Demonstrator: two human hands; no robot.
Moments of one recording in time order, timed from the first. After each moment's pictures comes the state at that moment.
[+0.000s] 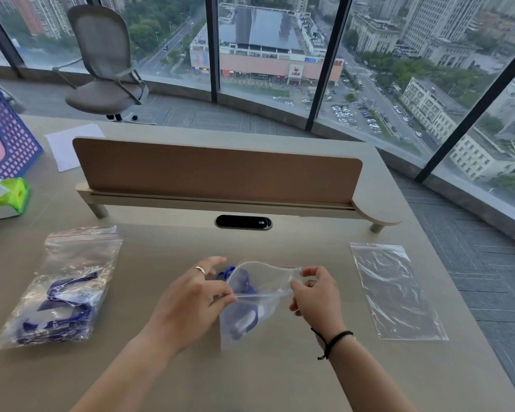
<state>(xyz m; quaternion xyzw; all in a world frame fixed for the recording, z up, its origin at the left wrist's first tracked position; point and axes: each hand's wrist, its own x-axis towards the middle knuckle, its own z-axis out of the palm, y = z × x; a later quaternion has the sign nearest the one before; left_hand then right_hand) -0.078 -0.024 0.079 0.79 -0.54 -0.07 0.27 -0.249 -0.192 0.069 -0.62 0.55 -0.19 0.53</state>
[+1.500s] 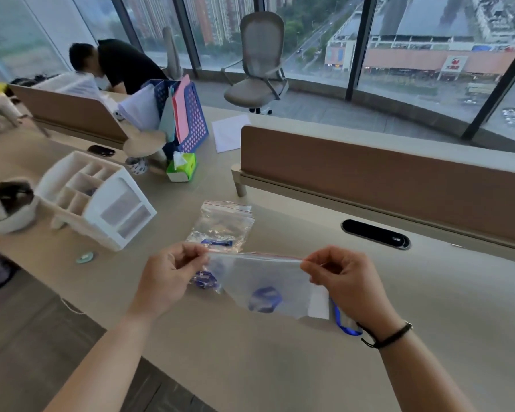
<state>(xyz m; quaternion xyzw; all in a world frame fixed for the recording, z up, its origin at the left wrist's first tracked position) 0.024 0.165 0.110 0.82 -0.10 -0.08 0.56 -0.110 -0.103 0.114 -0.78 0.17 -0.11 0.59</state>
